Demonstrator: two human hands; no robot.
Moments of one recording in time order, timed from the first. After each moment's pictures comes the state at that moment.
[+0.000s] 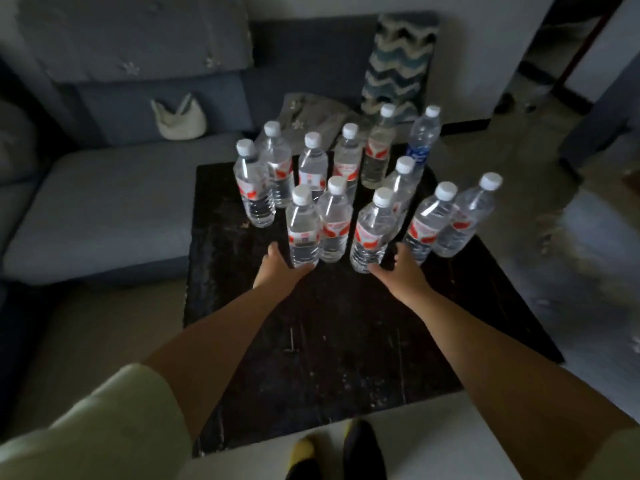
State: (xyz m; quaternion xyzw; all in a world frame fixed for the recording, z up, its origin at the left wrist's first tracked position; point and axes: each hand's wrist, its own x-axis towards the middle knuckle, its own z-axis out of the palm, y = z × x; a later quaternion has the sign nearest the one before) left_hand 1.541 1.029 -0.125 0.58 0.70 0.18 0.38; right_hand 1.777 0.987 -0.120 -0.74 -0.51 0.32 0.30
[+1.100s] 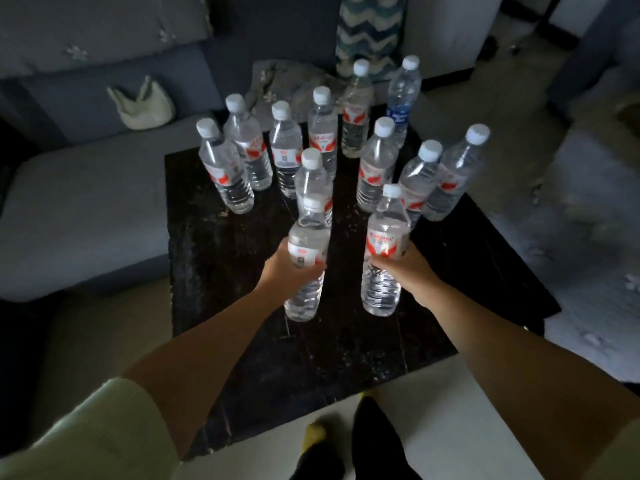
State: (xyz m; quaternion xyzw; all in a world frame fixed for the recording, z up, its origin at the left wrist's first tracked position) left_hand 1.565 1.006 -0.130 0.59 0.62 0.22 0.46; right_hand 1.798 0.964 -0.148 -0.66 -0.39 0.49 0.41
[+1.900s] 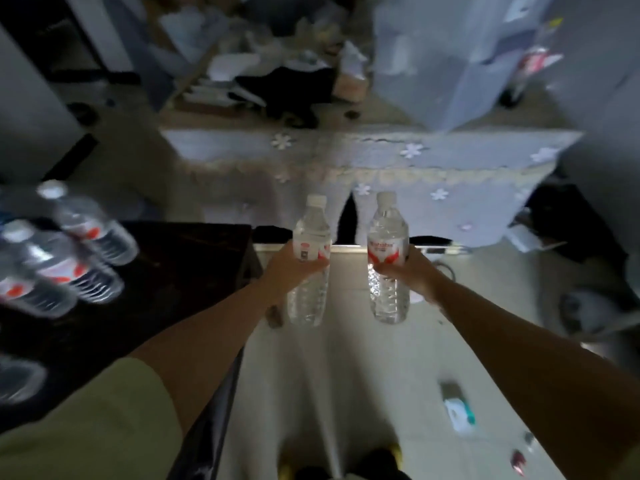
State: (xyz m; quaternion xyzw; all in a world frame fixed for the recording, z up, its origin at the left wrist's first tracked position) left_hand 1.832 0.752 -0.094 0.80 0.11 -0.09 0.58; right_hand 1.872 0.508 -0.104 -0.79 -0.02 0.21 0.58
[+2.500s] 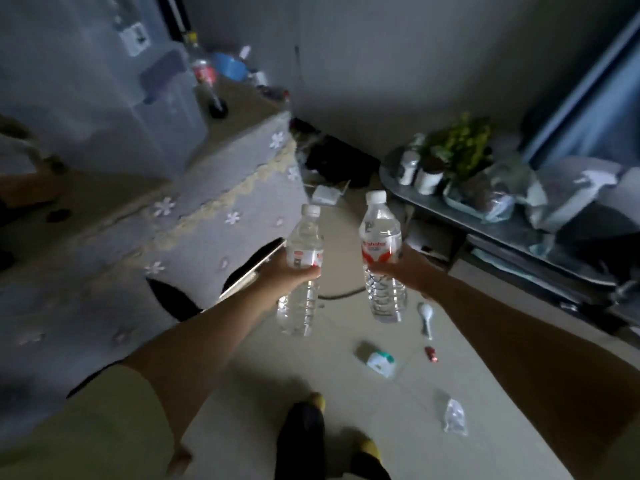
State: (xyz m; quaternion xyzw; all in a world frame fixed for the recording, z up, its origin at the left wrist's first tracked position) left_hand 1.940 0.408 -0.093 0.82 -0.19 -0.32 0.44; right_hand 1.794 0.204 -0.108 -0.75 0.27 -0.03 0.61
